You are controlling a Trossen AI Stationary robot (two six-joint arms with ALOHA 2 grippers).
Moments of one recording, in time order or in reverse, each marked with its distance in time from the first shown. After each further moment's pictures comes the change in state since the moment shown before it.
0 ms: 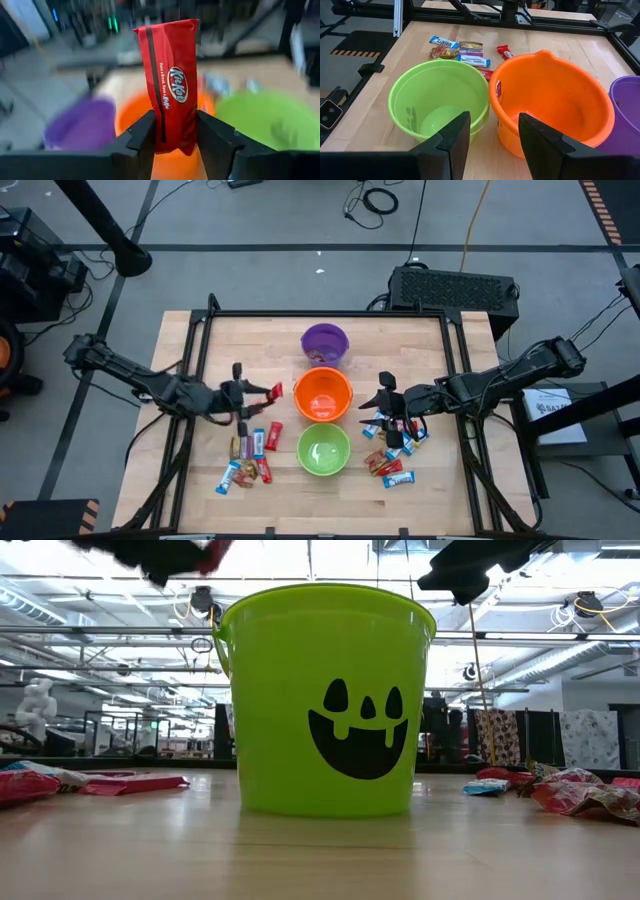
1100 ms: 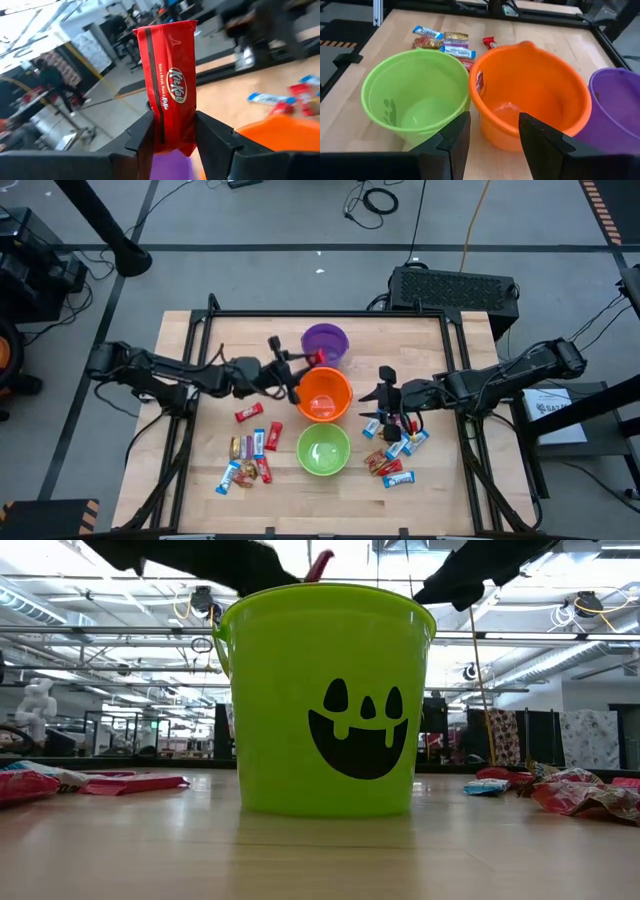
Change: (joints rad) left arm 0.323 0.483 0.190 0.403 0.086 0.411; right arm -0.047 0.000 0.000 -0.040 0.010 -0.043
